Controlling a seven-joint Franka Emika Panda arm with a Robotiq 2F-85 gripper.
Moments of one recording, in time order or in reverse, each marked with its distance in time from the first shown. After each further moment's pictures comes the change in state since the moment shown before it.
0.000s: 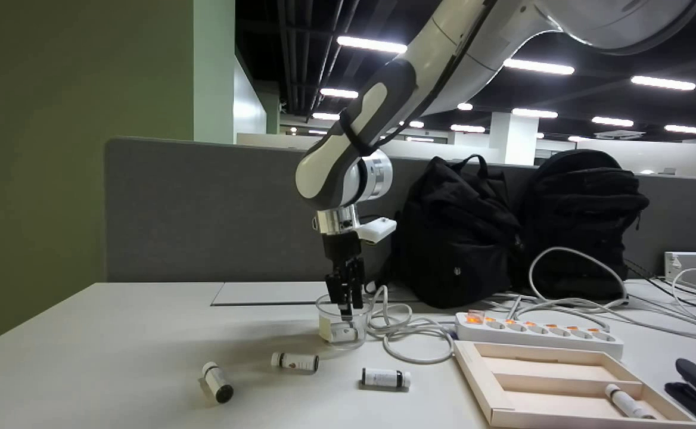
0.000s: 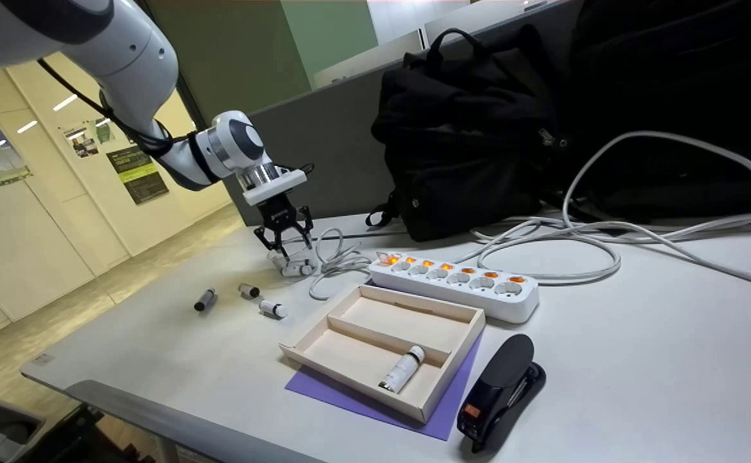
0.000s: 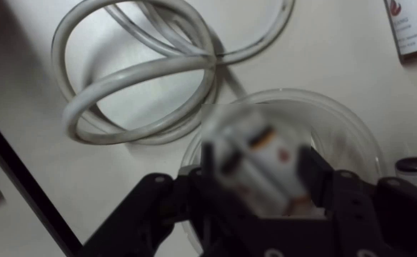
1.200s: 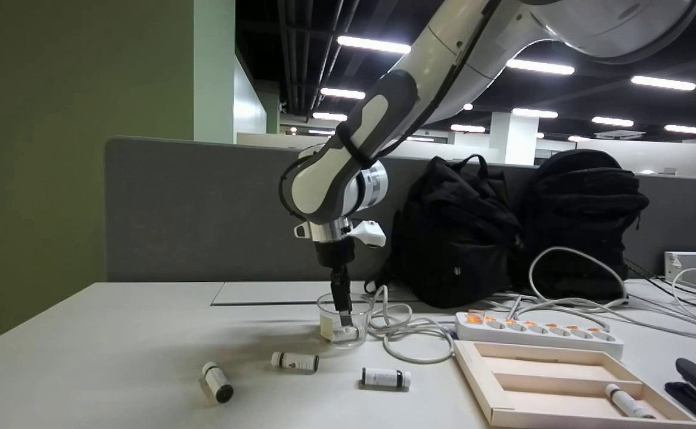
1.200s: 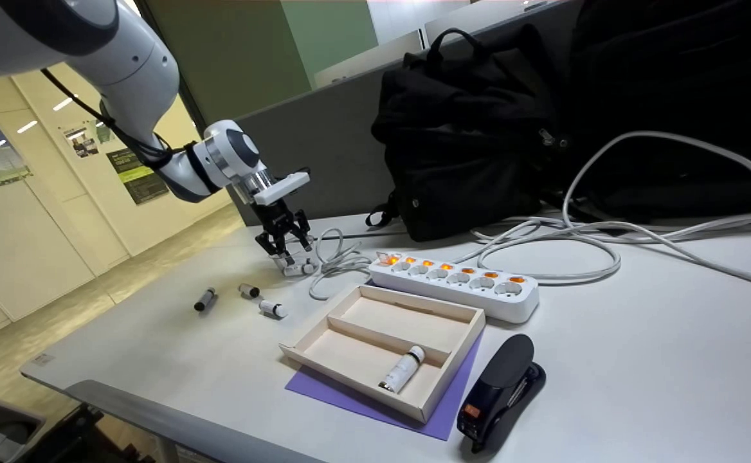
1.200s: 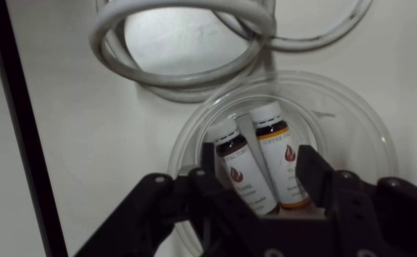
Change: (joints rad) arm 0.001 0.025 0.029 -0.003 -0.118 0.065 -0.292
